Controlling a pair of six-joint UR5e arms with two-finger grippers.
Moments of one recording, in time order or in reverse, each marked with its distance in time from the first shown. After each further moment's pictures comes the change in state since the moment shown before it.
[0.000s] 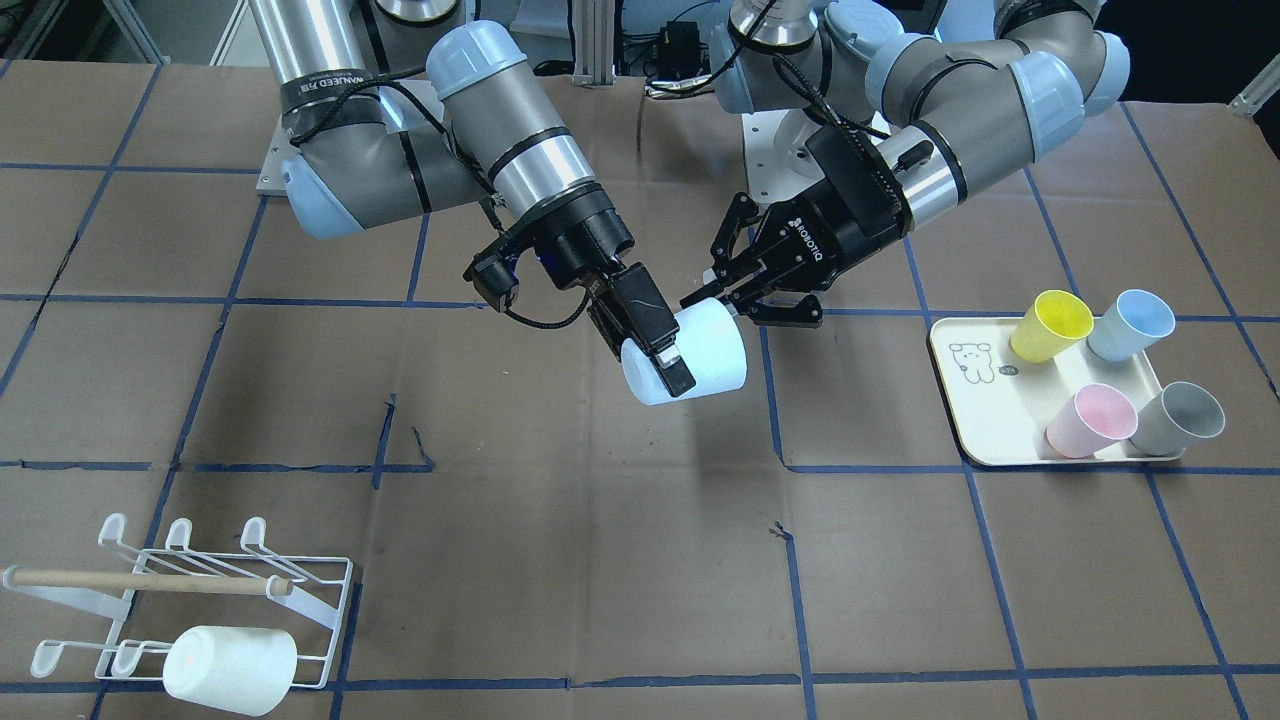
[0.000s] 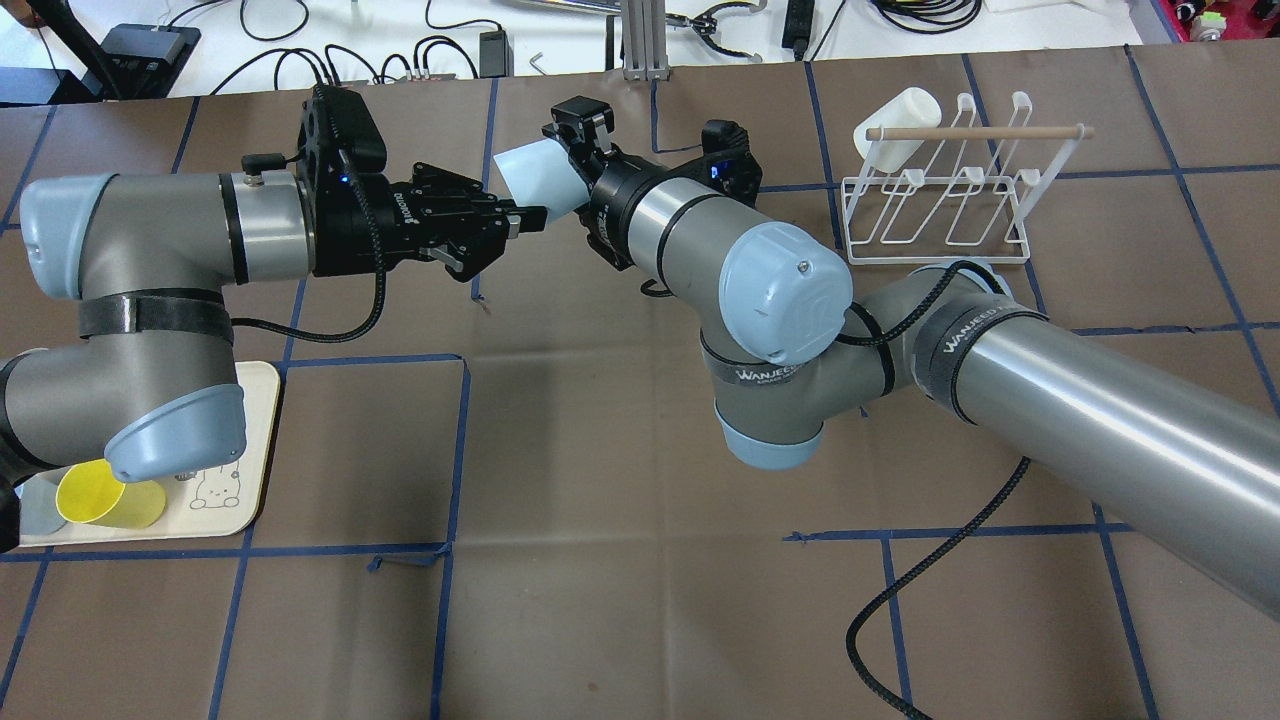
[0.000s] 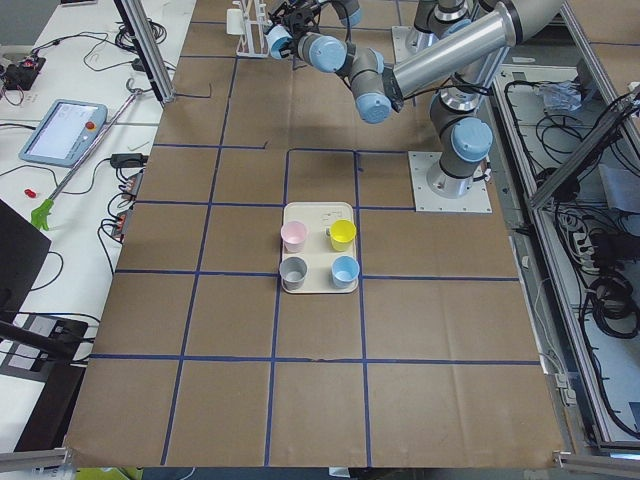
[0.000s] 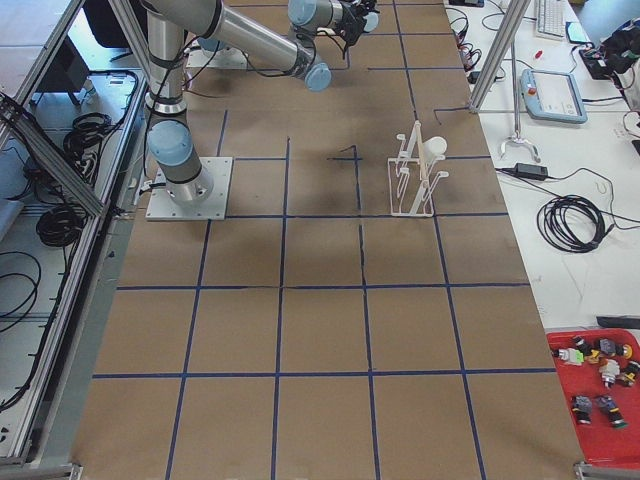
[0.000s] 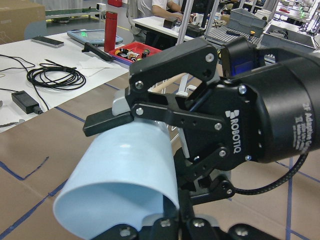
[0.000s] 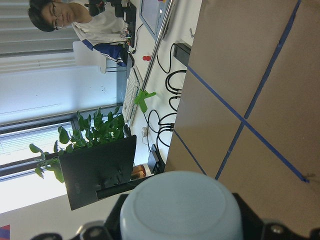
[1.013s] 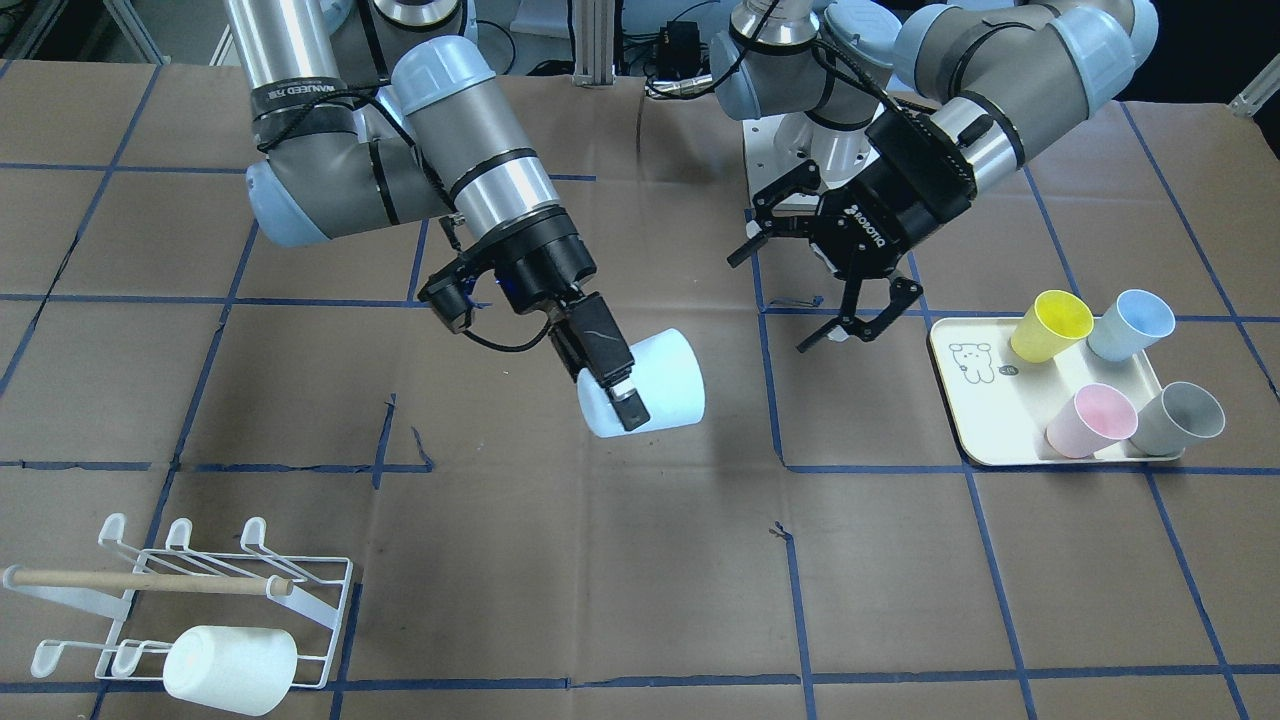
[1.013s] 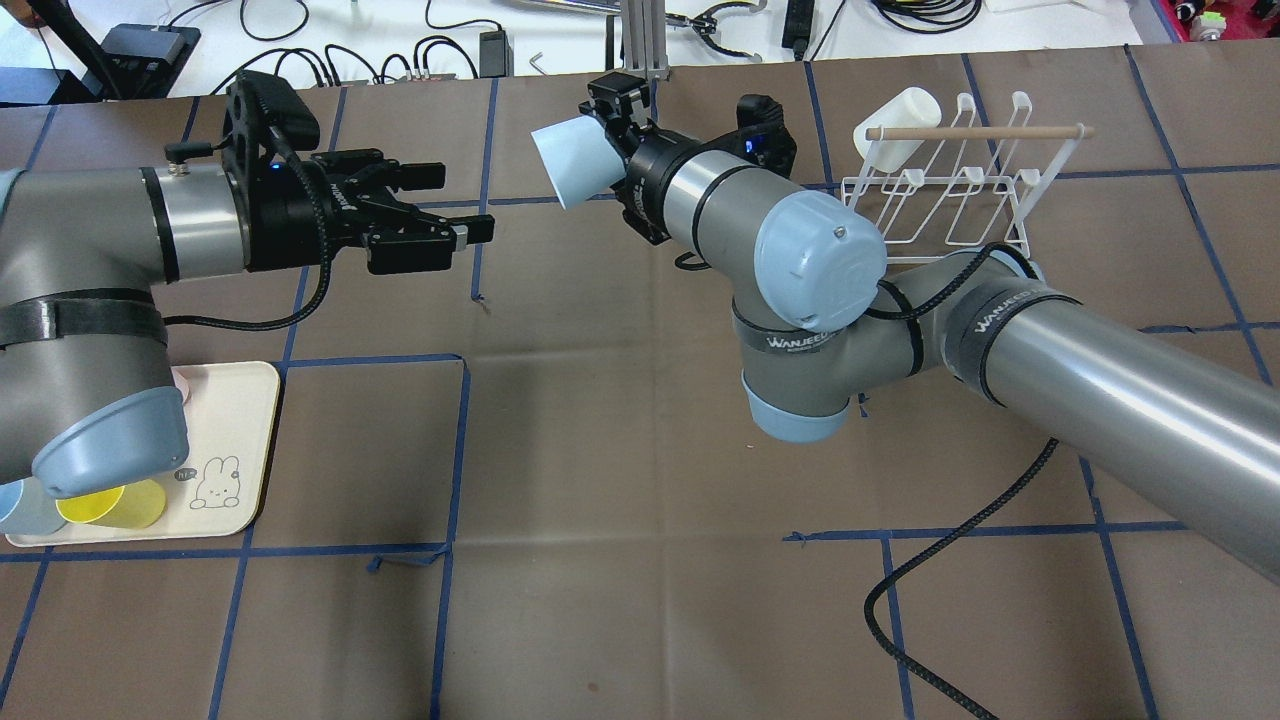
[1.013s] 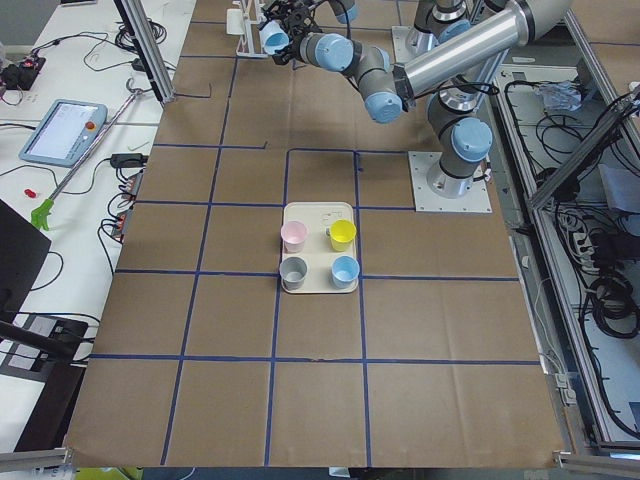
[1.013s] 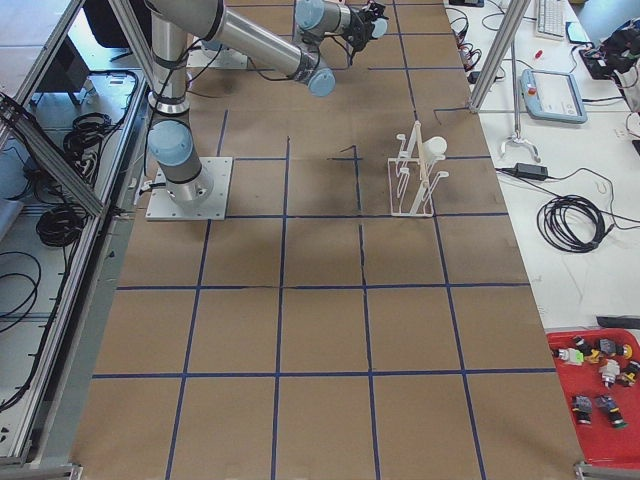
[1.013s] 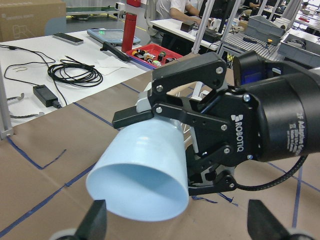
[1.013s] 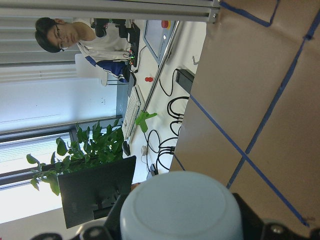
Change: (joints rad) left arm 0.111 0.113 -0.004 -0.100 0.107 -0.074; right arm -0.101 0.001 -0.010 0.016 0.036 -0.101
